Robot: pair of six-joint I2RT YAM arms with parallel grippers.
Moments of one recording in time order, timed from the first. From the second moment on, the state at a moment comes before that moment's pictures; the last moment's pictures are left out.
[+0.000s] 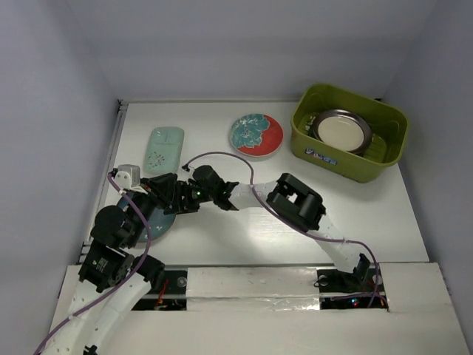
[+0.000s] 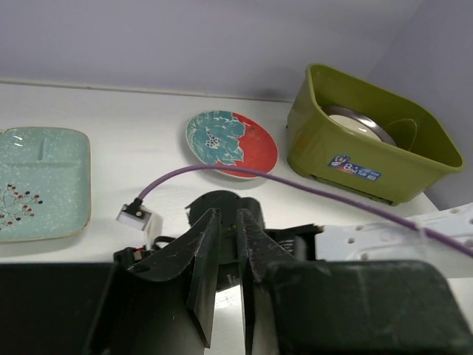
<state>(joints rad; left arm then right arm) -0.48 0.31 0.67 -0.31 -0.11 -0.34 1.01 2.38 1.60 0.33 -0.44 0.95</state>
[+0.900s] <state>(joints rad) -0.48 0.30 0.67 -0.31 -0.12 -0.34 0.51 1.41 0.96 0.12 -0.11 0.82</state>
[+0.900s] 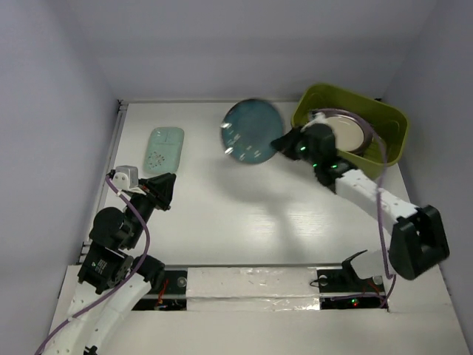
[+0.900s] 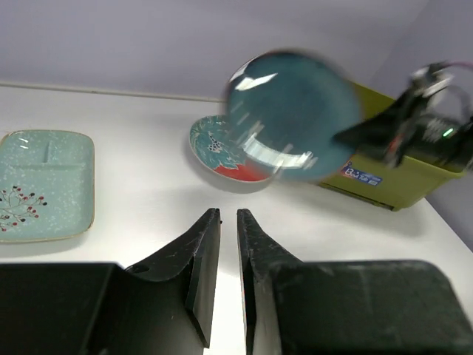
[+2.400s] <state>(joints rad) -0.48 0.30 0.67 -0.31 -0.12 -0.34 -0.19 1.09 0.96 -0.07 0.04 0.74</state>
